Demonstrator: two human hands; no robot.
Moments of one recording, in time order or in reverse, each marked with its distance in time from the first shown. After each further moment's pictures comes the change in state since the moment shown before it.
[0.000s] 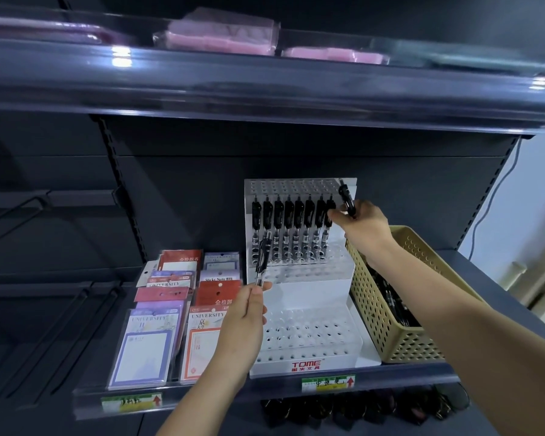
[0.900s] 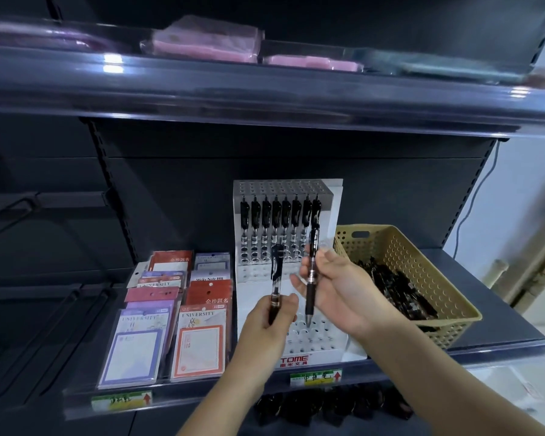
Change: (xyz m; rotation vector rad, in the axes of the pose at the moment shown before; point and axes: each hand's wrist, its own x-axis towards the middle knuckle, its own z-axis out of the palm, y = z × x) left_hand -0.027 0.012 0.030 -0.057 -0.126 0.005; right_hand -0.097 -0.001 0.008 1.302 -0.451 0.449
